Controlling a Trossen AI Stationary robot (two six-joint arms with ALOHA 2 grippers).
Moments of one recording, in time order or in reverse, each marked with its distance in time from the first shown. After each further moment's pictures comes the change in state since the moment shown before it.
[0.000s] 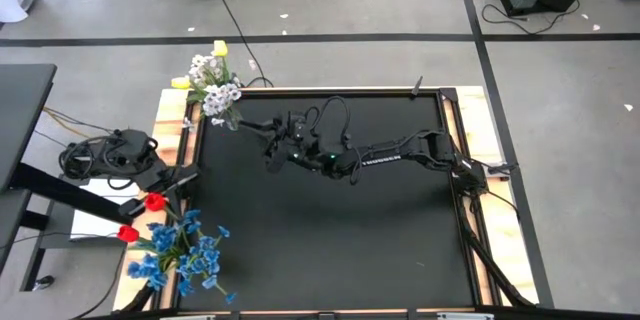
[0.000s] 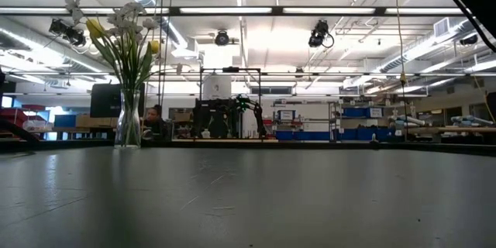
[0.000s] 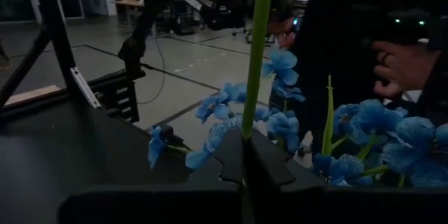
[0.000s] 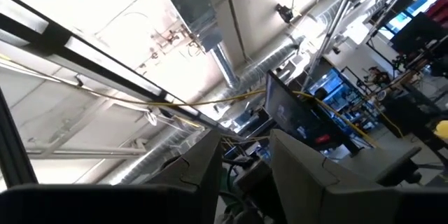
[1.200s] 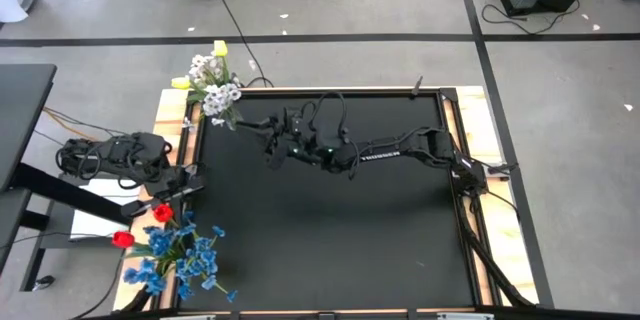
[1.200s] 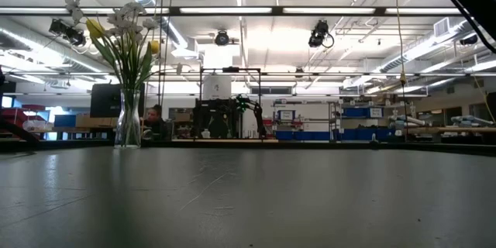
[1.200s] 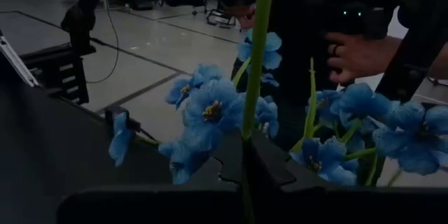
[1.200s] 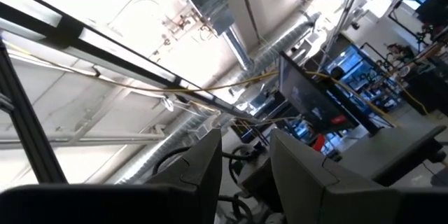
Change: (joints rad) left arm 0.000 0.128 0.001 -0.007 0.162 0.020; right arm -0.035 0.000 0.000 -0.031 -0.111 0.087
